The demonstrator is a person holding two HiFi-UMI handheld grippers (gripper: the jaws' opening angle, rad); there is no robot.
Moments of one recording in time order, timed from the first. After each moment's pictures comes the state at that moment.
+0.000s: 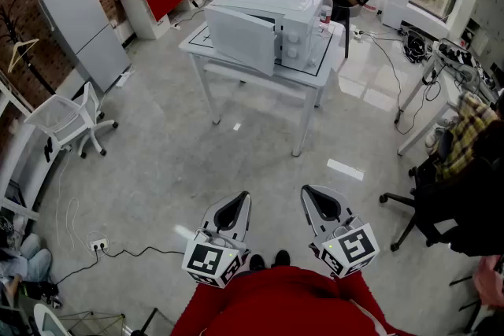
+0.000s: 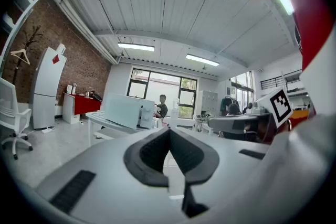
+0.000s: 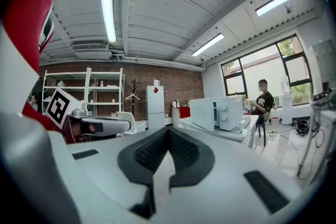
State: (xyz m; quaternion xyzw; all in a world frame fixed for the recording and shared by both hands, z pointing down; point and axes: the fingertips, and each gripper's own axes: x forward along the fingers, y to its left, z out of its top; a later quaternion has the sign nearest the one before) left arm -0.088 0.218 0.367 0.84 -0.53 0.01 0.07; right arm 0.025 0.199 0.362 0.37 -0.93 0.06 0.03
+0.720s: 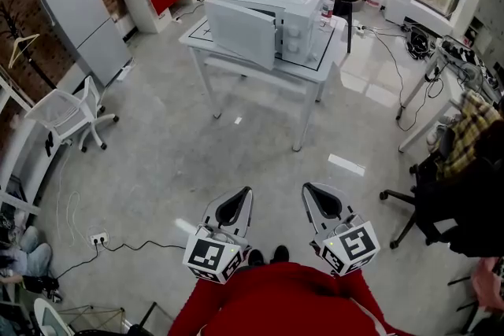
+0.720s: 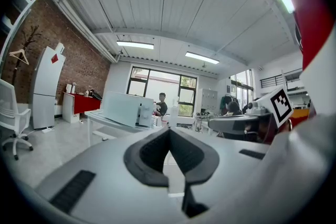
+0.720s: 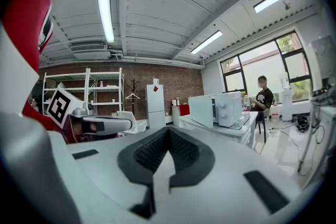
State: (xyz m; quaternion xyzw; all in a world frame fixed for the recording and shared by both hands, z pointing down) left arm -0.075 0.213 0.372 0.84 -0.53 0.02 0.07; right arm 0.036 0.197 0.371 0.37 -0.93 0.07 0.03
